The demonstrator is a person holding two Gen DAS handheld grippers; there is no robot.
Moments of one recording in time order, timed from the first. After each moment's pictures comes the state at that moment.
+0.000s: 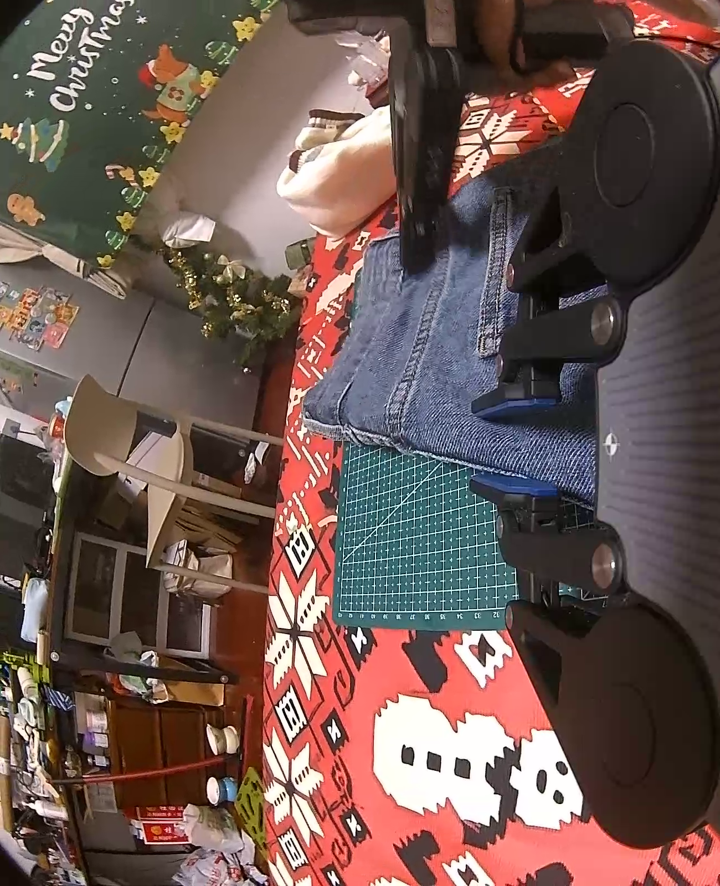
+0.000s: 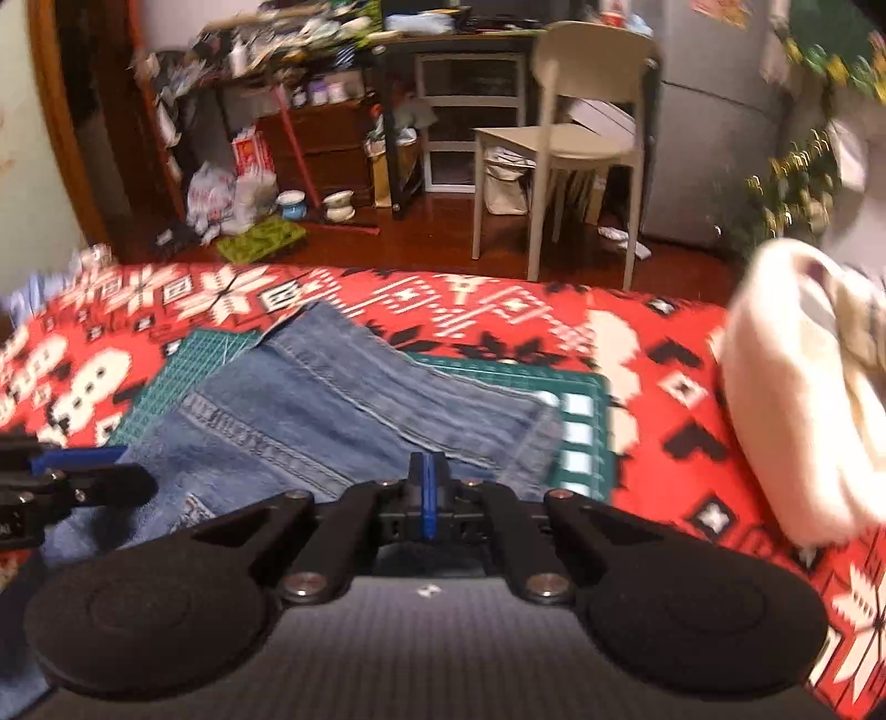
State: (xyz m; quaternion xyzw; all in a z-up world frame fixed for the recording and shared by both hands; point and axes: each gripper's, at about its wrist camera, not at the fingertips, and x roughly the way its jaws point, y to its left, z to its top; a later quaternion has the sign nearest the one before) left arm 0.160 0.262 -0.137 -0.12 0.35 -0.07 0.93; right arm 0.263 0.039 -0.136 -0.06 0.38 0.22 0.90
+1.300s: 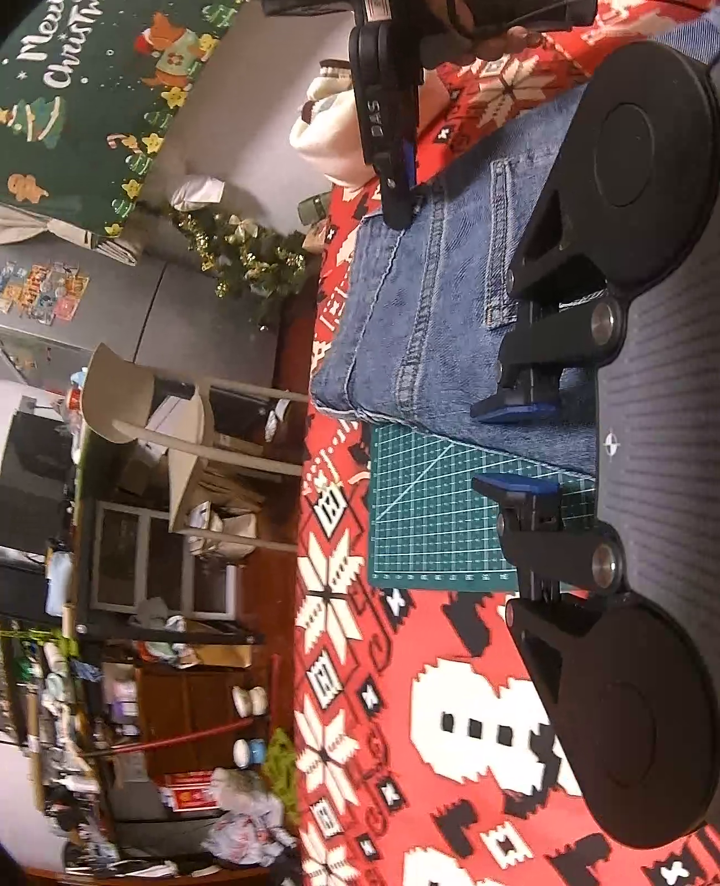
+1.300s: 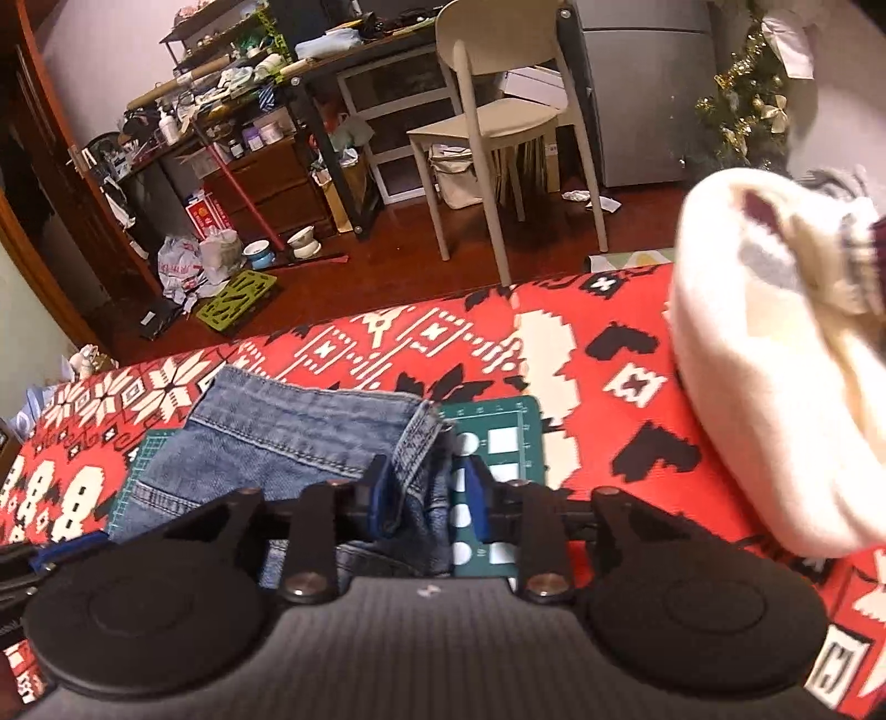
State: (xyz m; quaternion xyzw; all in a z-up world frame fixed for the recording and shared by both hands) left arm 0.171 0.263 -0.134 -0.09 0.33 -0.03 0.94; right arm 0.320 -0.003 -0.147 0.07 0.40 0.20 0.89
